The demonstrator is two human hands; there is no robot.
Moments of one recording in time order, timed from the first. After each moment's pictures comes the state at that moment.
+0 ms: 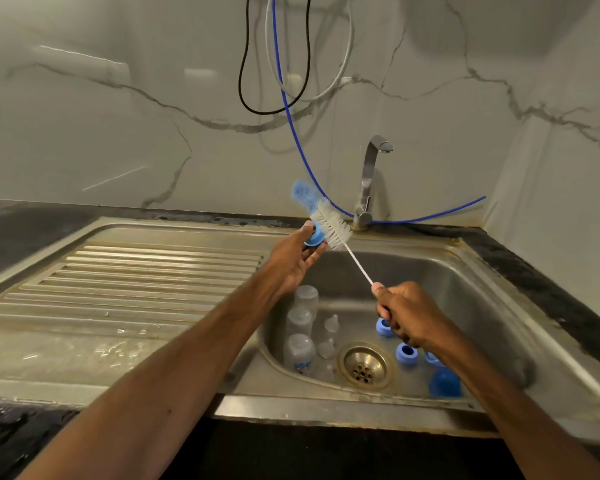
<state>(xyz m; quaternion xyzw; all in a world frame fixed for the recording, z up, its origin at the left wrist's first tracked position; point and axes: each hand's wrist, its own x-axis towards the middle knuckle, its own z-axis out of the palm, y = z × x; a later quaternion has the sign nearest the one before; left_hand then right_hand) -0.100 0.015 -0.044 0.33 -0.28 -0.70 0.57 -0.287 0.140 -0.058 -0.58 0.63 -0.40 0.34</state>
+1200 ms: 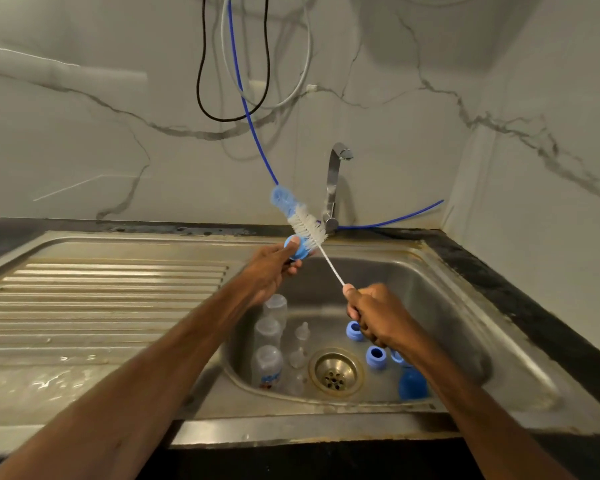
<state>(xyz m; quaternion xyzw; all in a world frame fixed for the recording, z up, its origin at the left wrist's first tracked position) -0.111 0.005 -0.058 0.36 -0.51 -0.63 0.46 -0.289 0.138 -0.054 -0.55 0.65 -0.41 0.33</state>
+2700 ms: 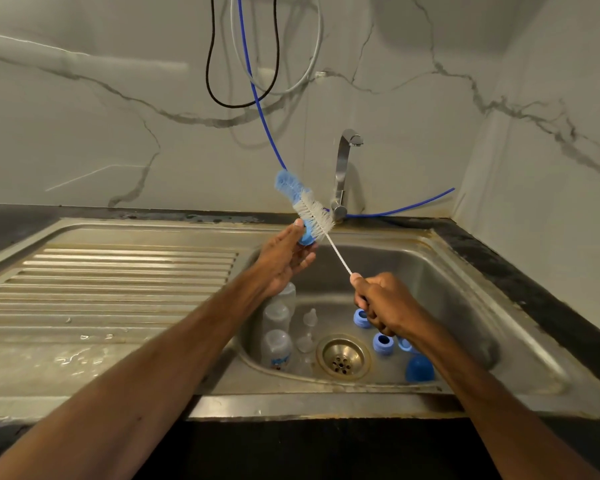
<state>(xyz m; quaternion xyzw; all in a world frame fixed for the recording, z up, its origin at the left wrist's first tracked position) -0.116 0.024 -0.054 0.33 -0.41 -0.68 0.51 -0.291 0.139 -0.058 -0.56 0.64 -0.40 0.35</state>
